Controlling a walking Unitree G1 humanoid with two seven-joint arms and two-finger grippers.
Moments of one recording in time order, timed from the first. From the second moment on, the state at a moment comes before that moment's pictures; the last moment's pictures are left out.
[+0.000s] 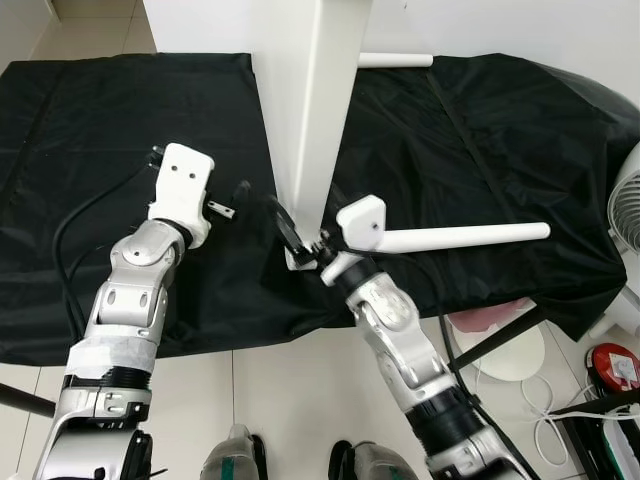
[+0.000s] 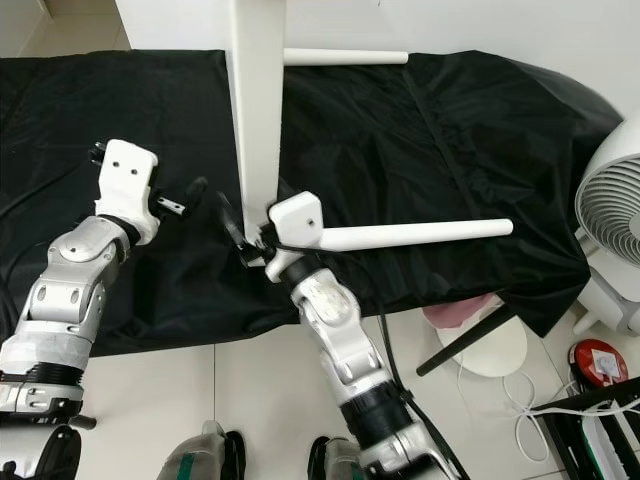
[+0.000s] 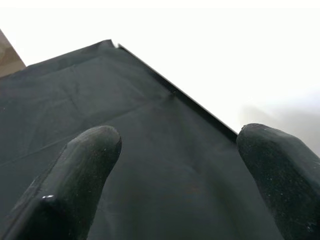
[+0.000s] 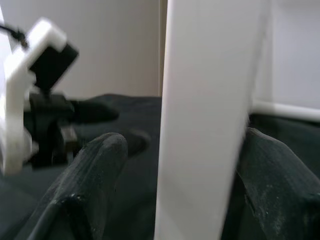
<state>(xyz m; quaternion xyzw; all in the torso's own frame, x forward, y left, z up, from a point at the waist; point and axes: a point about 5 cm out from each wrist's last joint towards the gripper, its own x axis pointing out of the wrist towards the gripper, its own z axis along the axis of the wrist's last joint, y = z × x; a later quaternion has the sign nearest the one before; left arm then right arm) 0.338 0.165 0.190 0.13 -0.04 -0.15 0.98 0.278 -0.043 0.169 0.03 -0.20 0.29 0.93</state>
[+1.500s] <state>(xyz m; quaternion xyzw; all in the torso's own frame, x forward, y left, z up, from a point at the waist) 0.269 0.122 0.167 0.10 0.01 -0.41 0.91 0.272 -0.158 0.139 -0.07 -0.15 0.14 0.98</state>
